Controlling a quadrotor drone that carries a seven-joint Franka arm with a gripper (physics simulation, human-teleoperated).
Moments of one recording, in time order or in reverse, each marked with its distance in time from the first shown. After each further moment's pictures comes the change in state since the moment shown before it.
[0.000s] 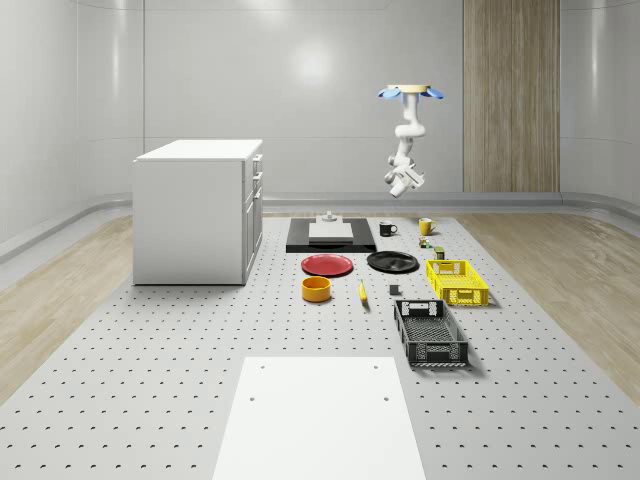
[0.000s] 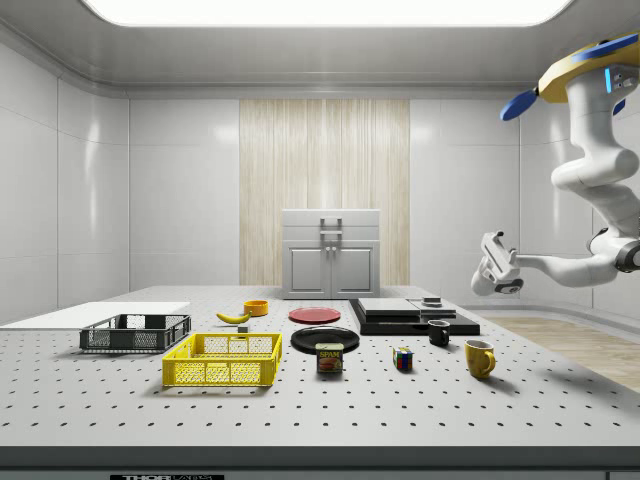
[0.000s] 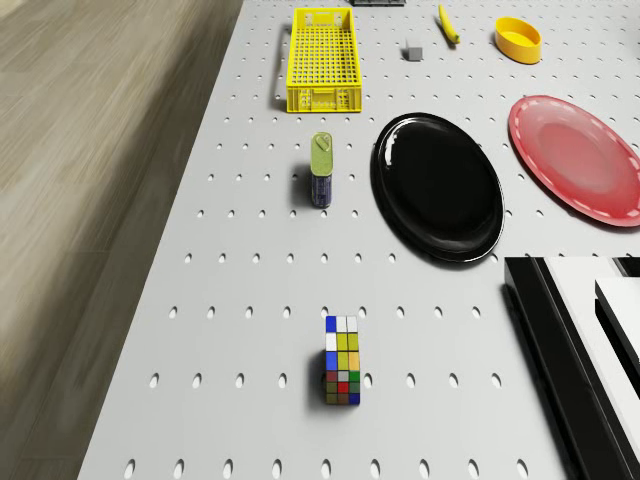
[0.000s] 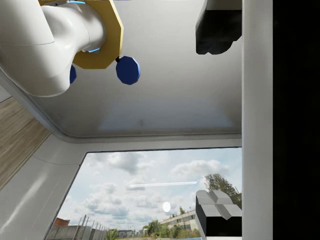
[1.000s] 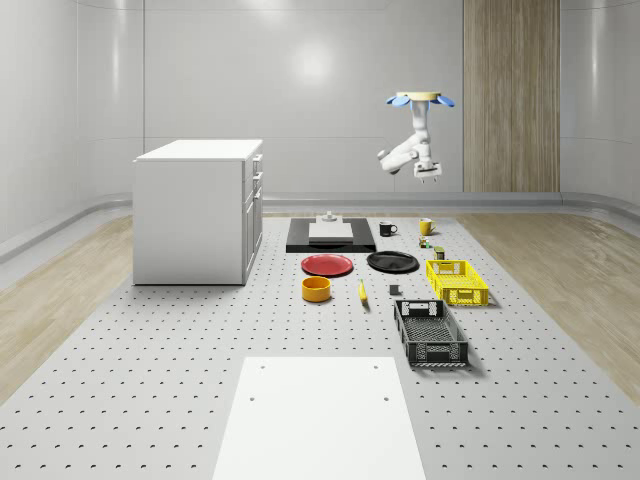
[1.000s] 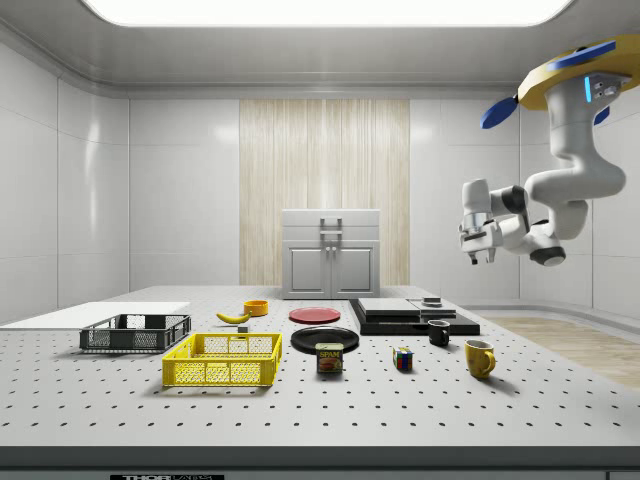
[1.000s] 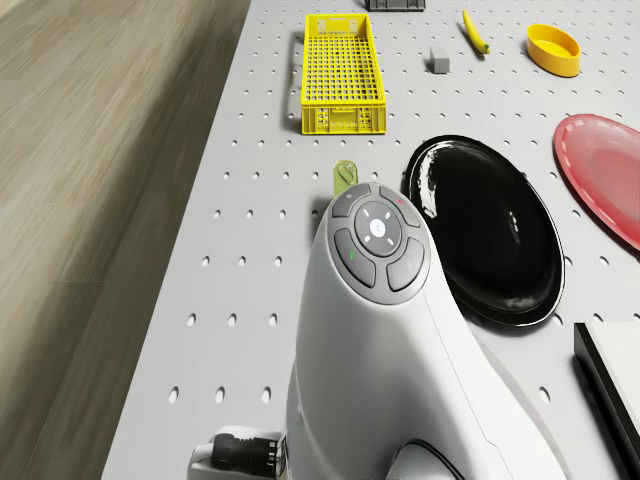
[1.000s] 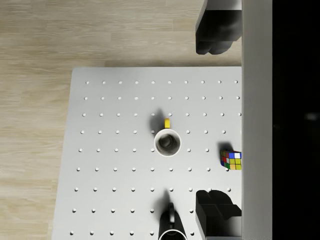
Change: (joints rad) arm -0.778 -0.244 0.763 -0.679 -1.336 -0.238 0.619
